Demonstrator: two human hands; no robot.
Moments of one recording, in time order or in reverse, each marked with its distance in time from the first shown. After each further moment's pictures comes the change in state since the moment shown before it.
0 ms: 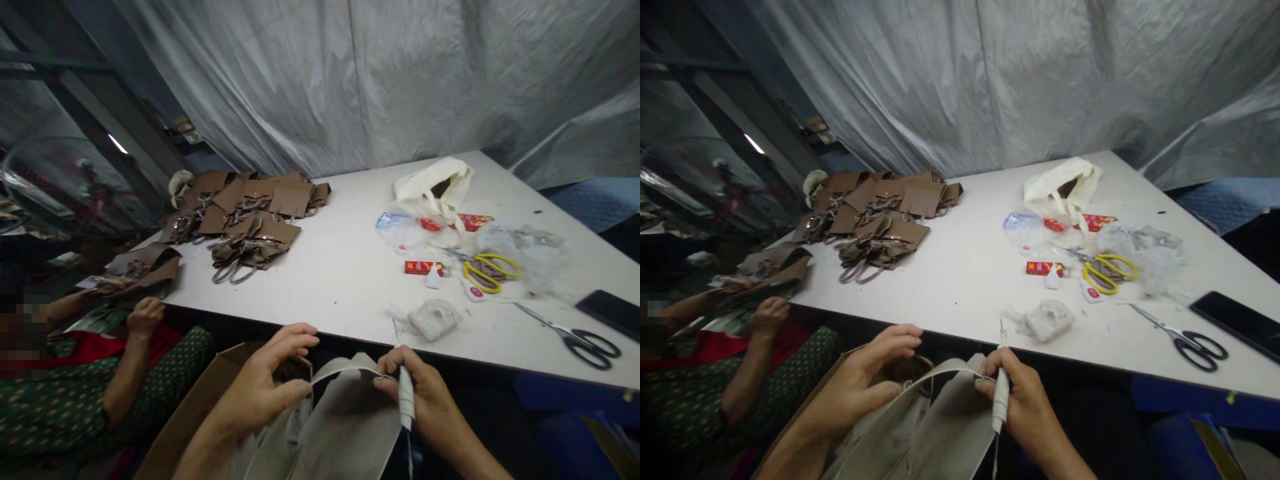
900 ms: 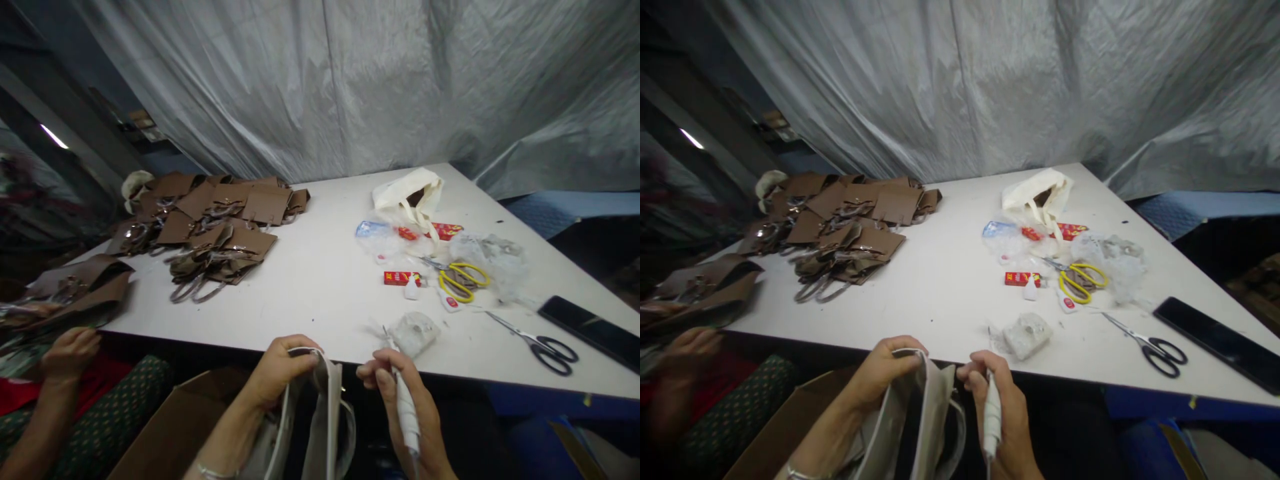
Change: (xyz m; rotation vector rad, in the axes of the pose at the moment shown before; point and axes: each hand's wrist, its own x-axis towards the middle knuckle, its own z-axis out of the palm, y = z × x) left_hand 0.087 -0.041 0.047 -0.554 0.033 -0.399; right_hand 0.014 0.001 0.012 -0.003 0.418 -0.122
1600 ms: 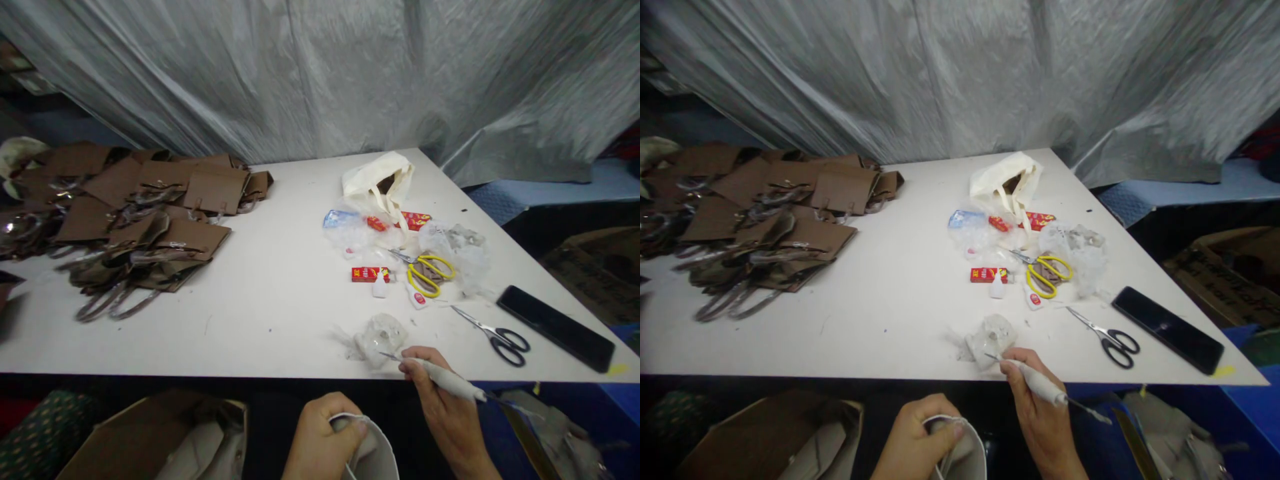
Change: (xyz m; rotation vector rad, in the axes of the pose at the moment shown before) left_hand 0.018 -0.064 0.133 0.325 -0.030 -0.149; right_hand 0.045 0.031 -0.115 -0.480 0.124 0.019
